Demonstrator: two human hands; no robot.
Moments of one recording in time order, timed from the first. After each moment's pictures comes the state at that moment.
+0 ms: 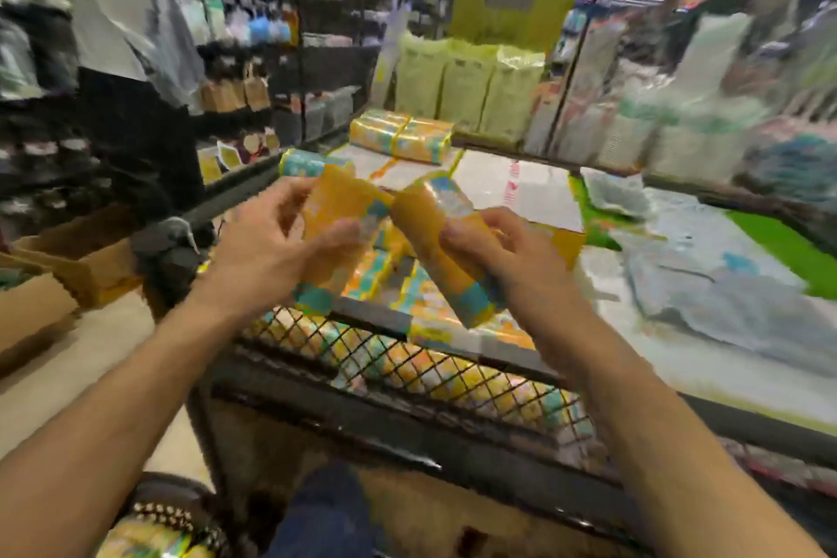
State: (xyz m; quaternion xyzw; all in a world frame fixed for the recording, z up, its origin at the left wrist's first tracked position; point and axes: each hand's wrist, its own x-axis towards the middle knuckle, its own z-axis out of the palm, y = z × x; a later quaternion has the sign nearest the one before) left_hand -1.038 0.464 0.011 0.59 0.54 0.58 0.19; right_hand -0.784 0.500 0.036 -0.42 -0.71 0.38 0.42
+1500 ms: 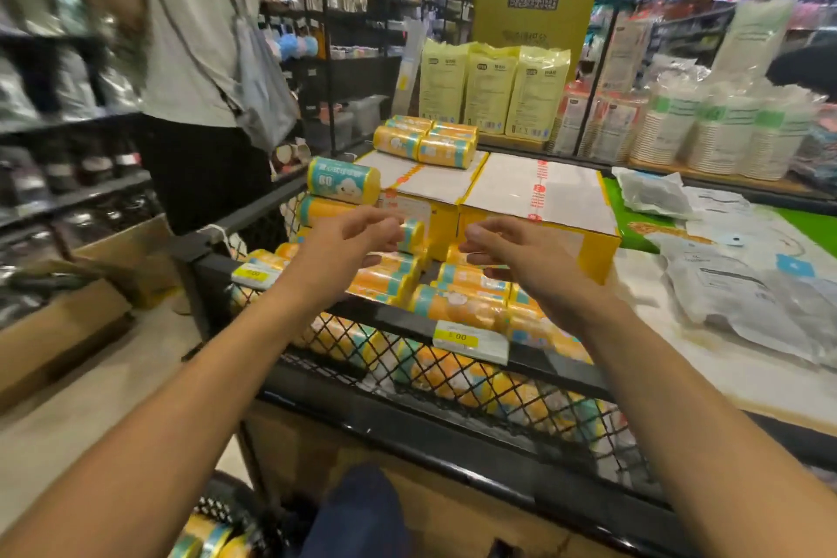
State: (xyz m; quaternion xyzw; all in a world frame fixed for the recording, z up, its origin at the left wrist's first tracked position) left_hand -1.025 0.492 -0.003 0.57 0.54 0.54 0.32; right_hand -0.785 0.570 0.010 -0.40 -0.72 0.46 0.35
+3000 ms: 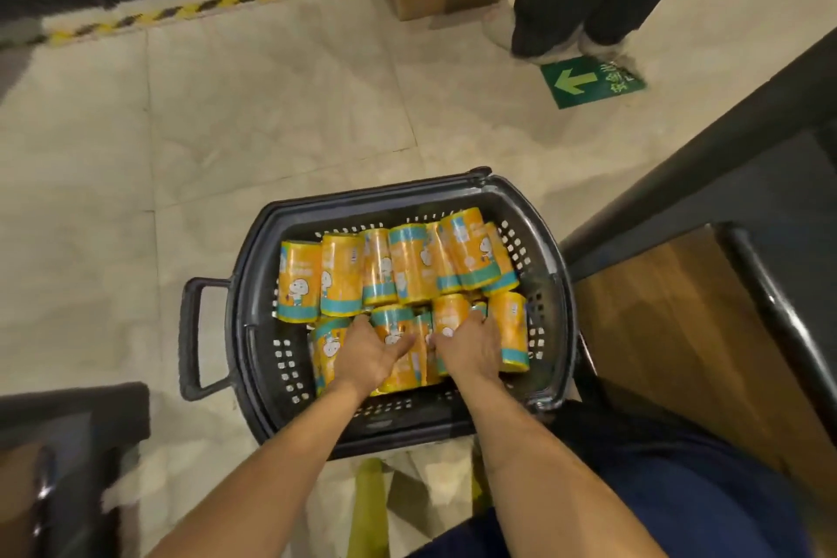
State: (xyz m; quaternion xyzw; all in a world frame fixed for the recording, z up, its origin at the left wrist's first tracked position) left_hand -1.161 0.162 -0.509 -0.13 0.88 0.32 0.33; right_hand -1.127 0.326 -0.497 -0.41 -0.83 0.30 -0.24
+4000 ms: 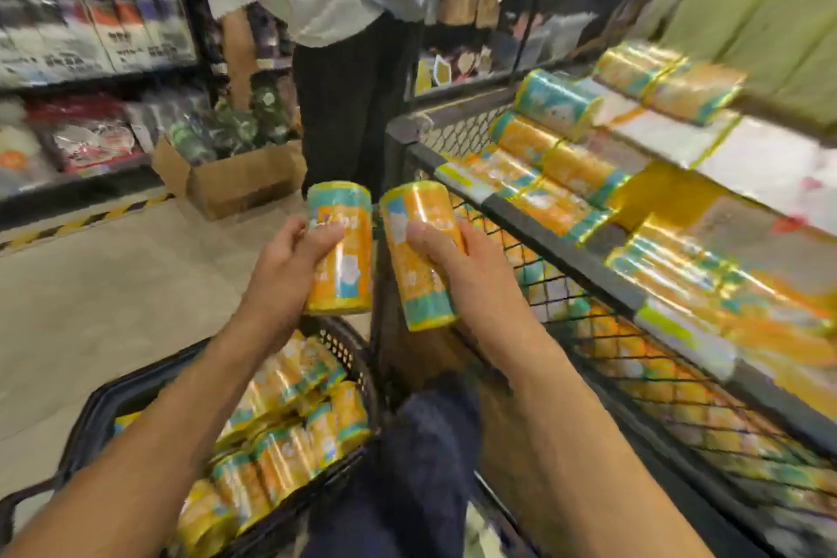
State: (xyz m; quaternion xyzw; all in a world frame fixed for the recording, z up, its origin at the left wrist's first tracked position) left_hand -1.131 0.313 -0.118 0.20 0.64 0.71 0.23; right_hand -0.975 0.440 -0.067 -0.30 -0.73 0.58 0.22
